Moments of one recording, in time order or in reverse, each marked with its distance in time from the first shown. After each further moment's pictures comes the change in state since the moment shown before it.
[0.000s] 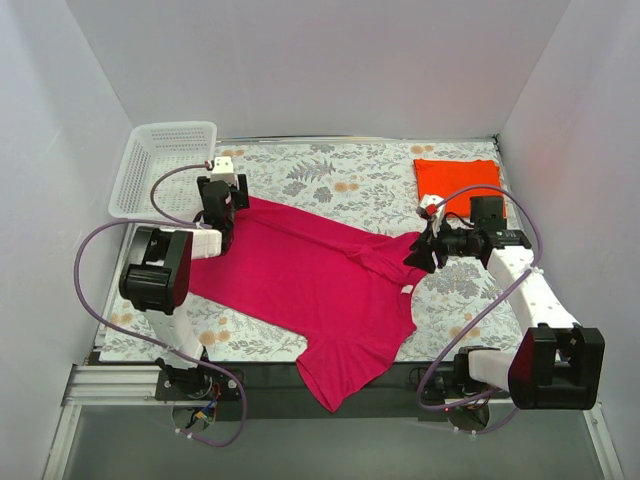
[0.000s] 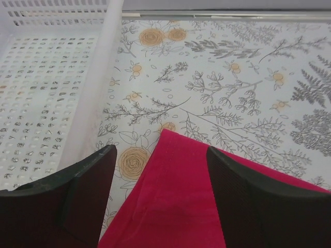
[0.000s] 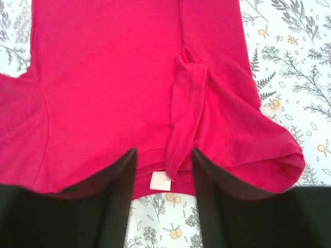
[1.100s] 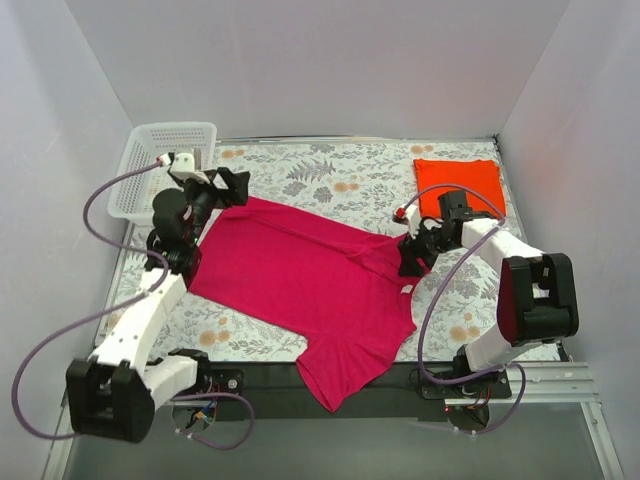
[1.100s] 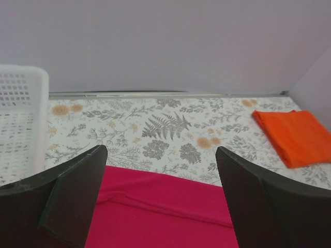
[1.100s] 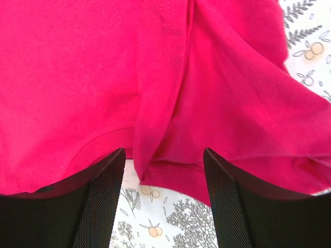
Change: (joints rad) left arm 0.001 -0.724 -0.064 -0.388 0.403 -0.256; right arm 0.087 0.351 0.087 -0.035 0.236 -0.071
